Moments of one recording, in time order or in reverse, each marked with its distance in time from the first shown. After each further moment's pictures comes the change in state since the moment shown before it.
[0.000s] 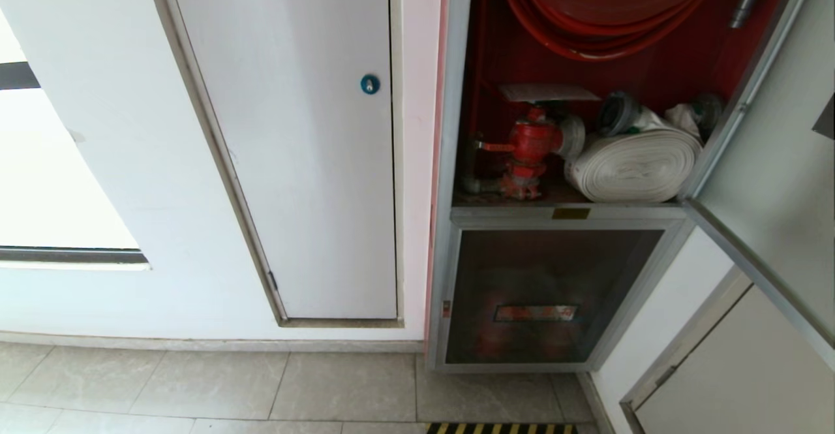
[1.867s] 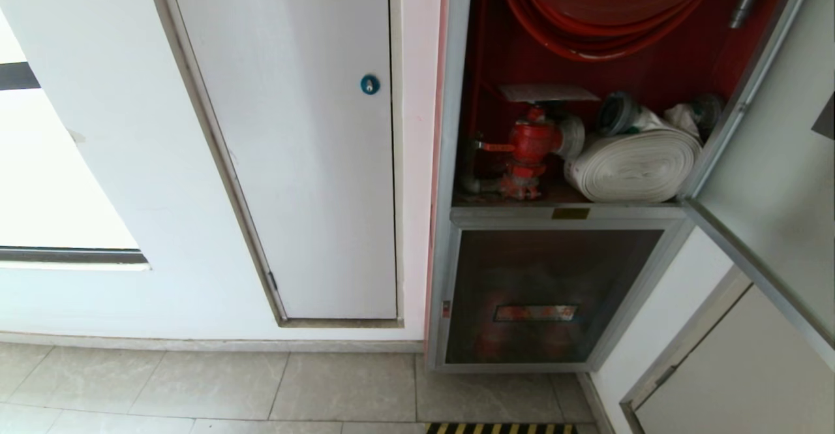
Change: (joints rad) left arm 0.000 0.000 0.000 0.000 0.000 0.000; right arm -0.001 0.243 -0.389 0.078 -0.330 0.007
